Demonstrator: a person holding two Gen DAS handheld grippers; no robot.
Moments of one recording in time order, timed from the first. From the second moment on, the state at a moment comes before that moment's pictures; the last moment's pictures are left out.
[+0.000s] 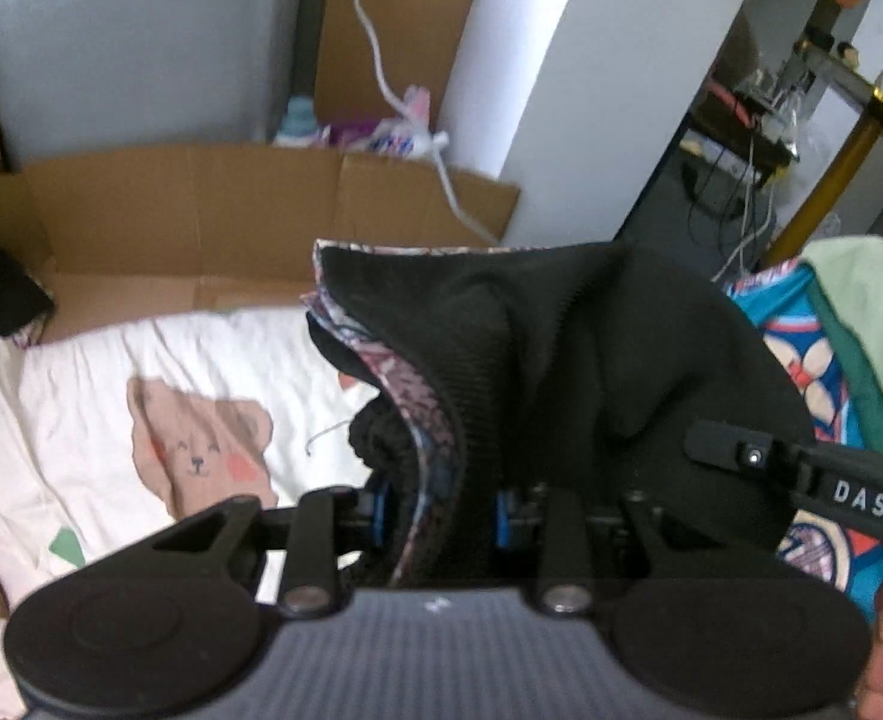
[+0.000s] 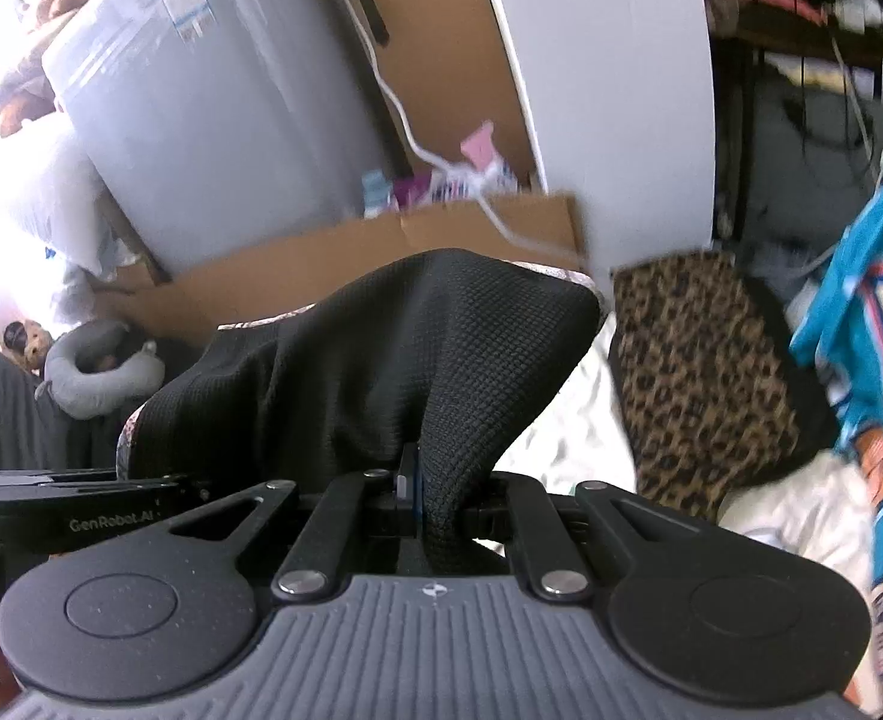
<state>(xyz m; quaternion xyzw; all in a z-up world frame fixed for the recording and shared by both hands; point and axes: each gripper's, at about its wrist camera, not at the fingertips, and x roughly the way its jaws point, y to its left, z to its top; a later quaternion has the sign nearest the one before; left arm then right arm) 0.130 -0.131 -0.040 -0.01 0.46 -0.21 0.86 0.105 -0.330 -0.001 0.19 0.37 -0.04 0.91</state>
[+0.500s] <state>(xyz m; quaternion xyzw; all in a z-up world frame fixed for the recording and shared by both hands) 0.113 -0.163 0.027 0.00 0.39 -0.21 0.90 0.075 -0.328 0.071 0.19 0.29 -0.07 0.94</state>
